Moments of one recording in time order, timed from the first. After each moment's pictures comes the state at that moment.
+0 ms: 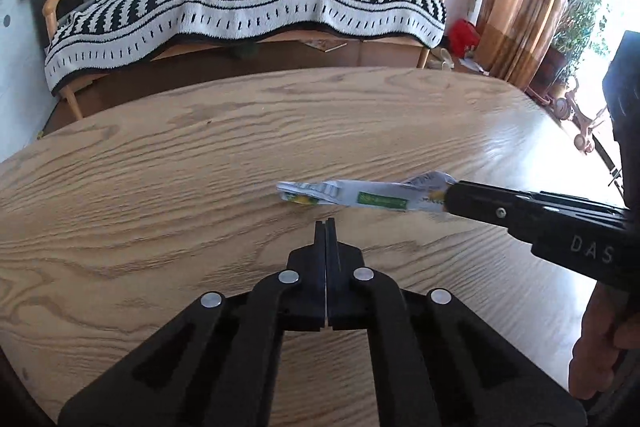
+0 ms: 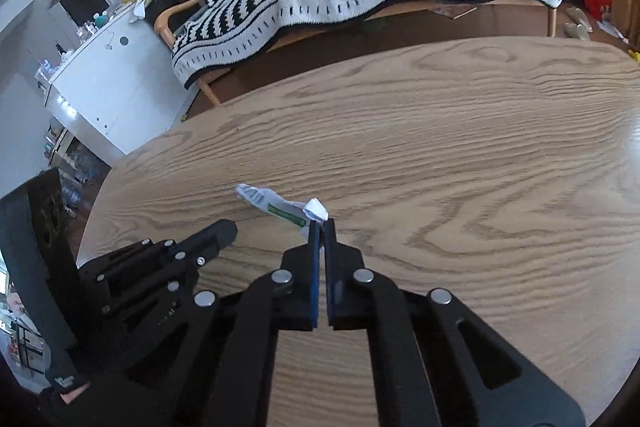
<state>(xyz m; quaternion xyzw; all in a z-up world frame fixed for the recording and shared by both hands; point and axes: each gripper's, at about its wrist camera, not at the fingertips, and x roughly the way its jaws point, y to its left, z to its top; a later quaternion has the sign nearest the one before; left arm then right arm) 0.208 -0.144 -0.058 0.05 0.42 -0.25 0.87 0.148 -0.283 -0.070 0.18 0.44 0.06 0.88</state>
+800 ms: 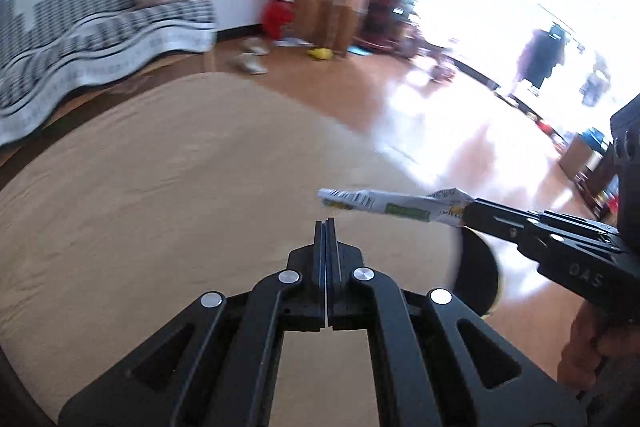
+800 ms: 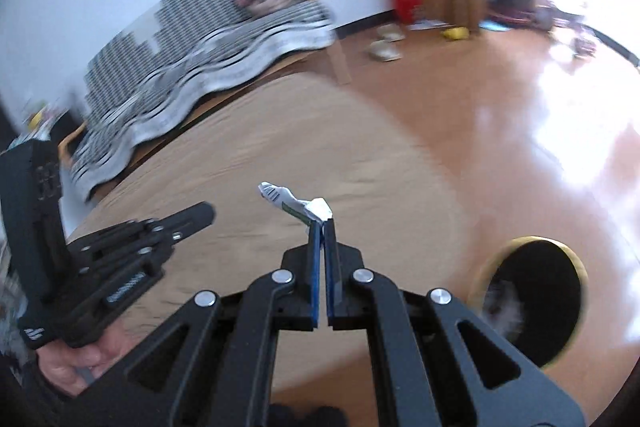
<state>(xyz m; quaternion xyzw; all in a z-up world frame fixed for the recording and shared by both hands) -0.040 -0.470 -0.005 0.13 0.37 -0.52 0.76 -0.218 -0.580 -0.021 0.26 0.32 -0.22 0.88</state>
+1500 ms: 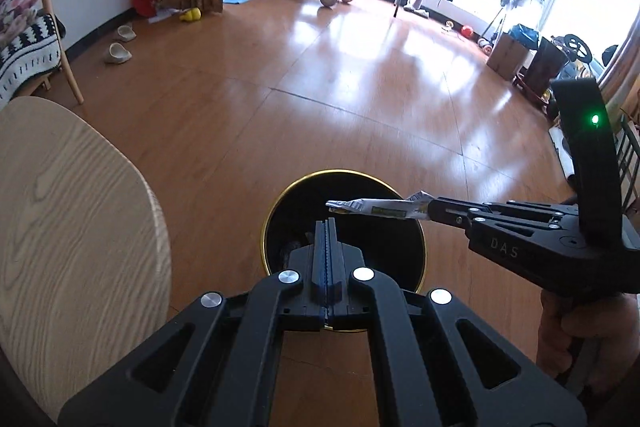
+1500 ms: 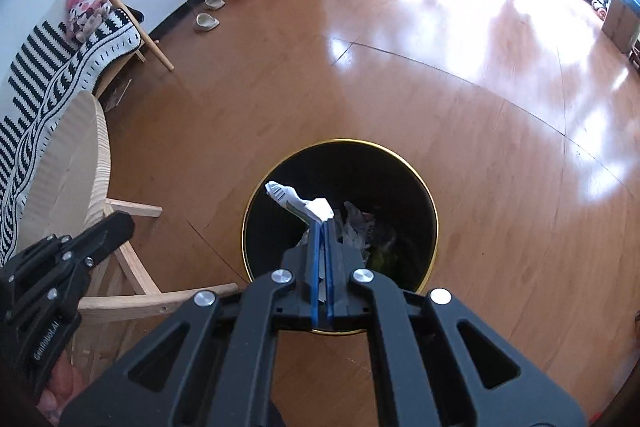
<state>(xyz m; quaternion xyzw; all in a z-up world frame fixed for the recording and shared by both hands) -0.207 -0.643 -0.090 0.24 0.38 -0.62 0.64 -0.390 -0.731 -0.147 0.37 0.39 -0.40 0.75</state>
